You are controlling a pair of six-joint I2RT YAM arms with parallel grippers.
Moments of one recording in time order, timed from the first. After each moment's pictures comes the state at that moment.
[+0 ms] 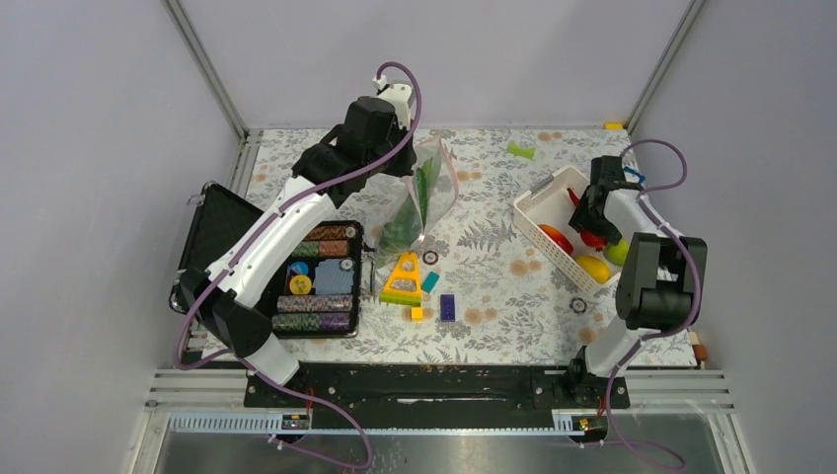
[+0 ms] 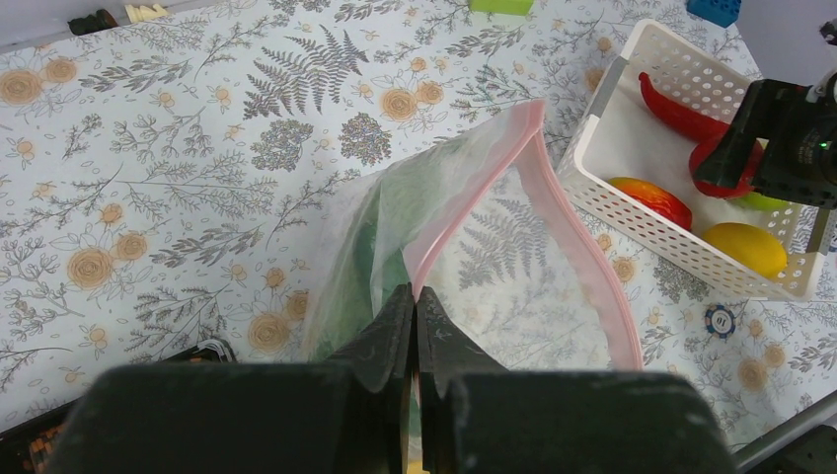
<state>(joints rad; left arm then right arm) -0.62 1.60 1.78 -0.68 -0.08 -0.26 -0.12 1.73 1.17 -0.62 0.33 0.40</state>
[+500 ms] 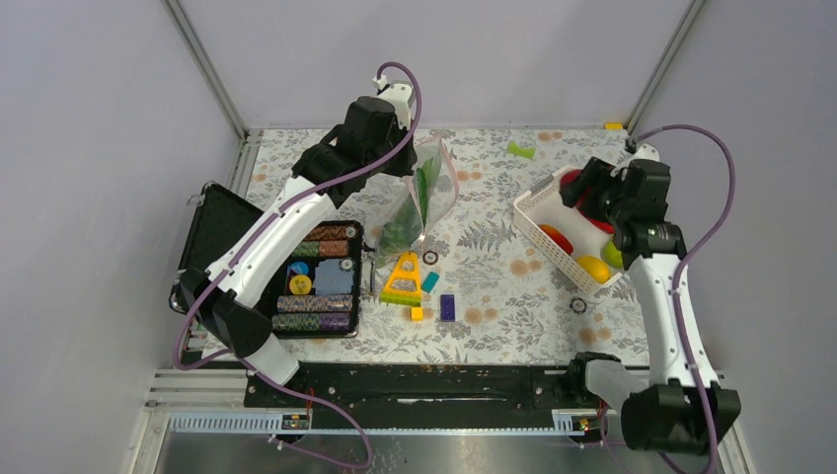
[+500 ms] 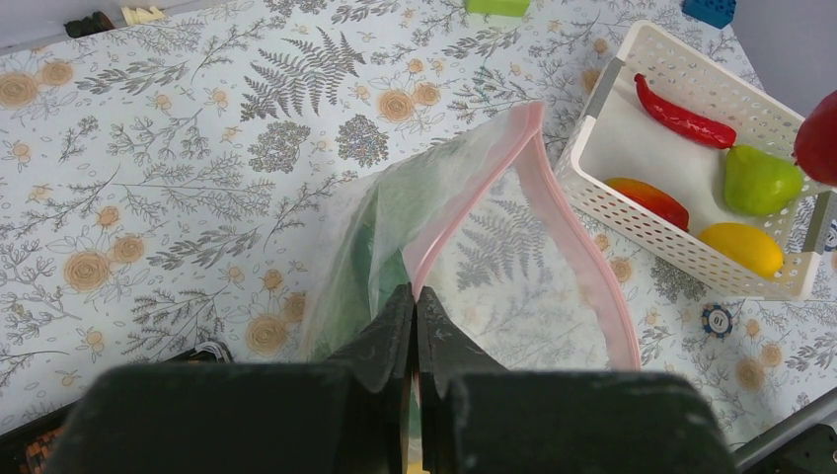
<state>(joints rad) -0.62 1.60 1.77 -0.67 -0.08 -0.26 -0.11 1.12 1.06 -0.53 -0.08 0.39</state>
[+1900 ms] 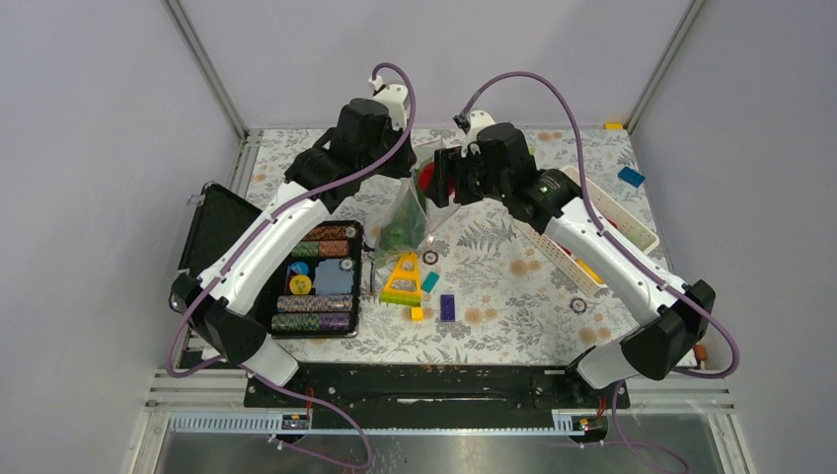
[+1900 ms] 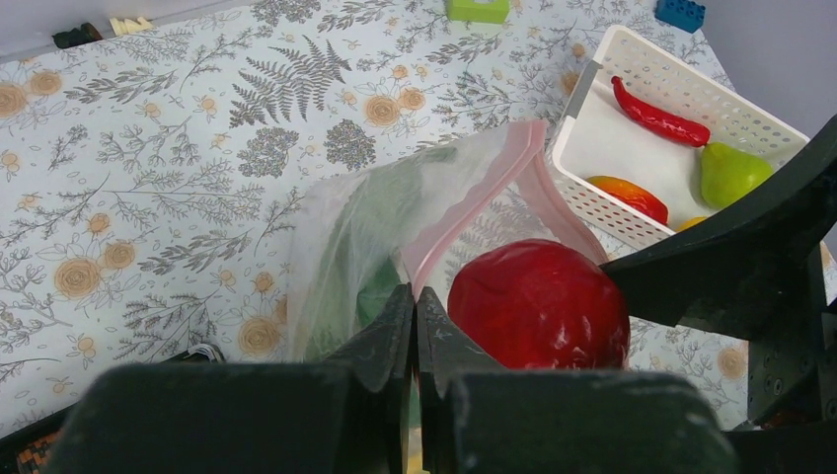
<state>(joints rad) -0.62 1.55 1.74 -0.65 -0.05 -0.26 0.67 1.47 1.51 -0.54 -0.08 0.35</state>
